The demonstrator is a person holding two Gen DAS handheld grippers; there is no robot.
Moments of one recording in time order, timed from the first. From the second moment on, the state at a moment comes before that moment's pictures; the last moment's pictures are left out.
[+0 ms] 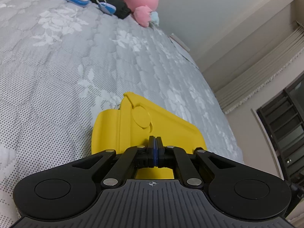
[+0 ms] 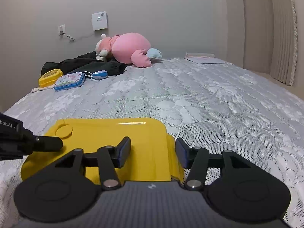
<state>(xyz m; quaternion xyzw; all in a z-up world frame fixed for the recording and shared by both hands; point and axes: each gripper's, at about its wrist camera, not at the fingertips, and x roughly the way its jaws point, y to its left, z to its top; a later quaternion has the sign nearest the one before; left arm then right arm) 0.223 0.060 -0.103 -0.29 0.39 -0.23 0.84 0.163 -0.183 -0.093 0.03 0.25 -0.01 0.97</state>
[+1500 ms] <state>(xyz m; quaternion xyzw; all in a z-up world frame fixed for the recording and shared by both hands) 0.218 0.063 -0.115 -0.31 0.36 -0.25 0.84 0.141 -0.143 -0.100 -0.06 0.20 0.04 0.98</state>
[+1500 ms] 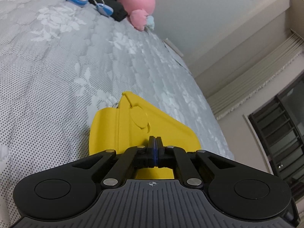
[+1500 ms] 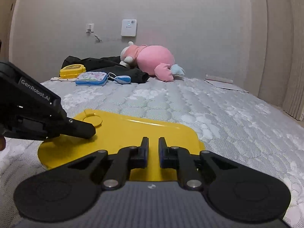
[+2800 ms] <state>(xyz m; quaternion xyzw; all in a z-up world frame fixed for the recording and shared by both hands) 0.033 0.034 -0.062 -0.11 0.37 -0.10 0.92 -0.003 -0.170 -0.028 0.04 0.32 -0.01 0.95</state>
